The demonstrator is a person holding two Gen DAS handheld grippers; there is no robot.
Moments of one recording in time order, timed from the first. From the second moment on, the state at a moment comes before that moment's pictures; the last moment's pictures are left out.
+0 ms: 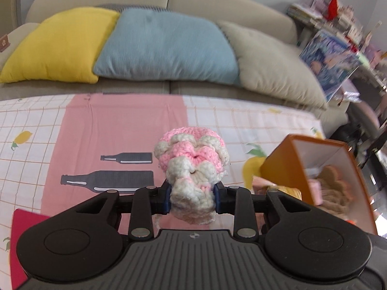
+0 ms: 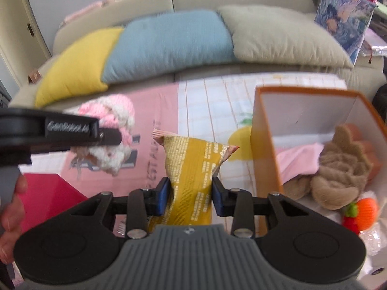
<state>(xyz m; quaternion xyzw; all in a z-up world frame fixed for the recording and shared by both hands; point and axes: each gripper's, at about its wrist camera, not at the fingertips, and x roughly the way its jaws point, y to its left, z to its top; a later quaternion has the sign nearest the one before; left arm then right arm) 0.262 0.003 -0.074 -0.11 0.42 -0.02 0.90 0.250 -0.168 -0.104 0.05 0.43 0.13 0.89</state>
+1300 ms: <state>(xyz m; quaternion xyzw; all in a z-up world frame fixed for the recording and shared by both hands) 0.234 -0.218 -0.073 0.07 0.46 -0.31 0.83 0.253 -0.367 -0.108 -0.05 0.49 0.04 0.87</state>
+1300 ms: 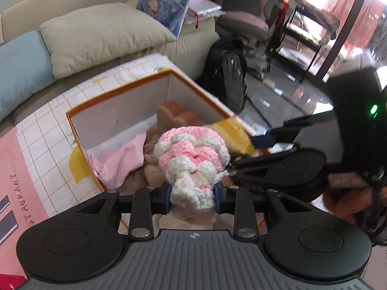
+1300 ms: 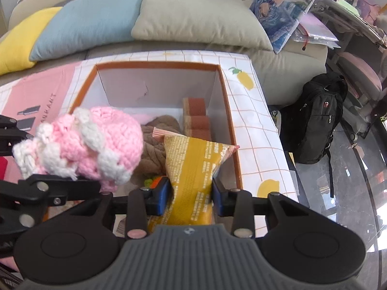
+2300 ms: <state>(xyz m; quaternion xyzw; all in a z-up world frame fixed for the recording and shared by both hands) 0.213 -0.205 -0.056 0.13 0.46 -0.28 0.83 0.246 -0.343 -0.083 -0.08 0.49 0.07 0.86</state>
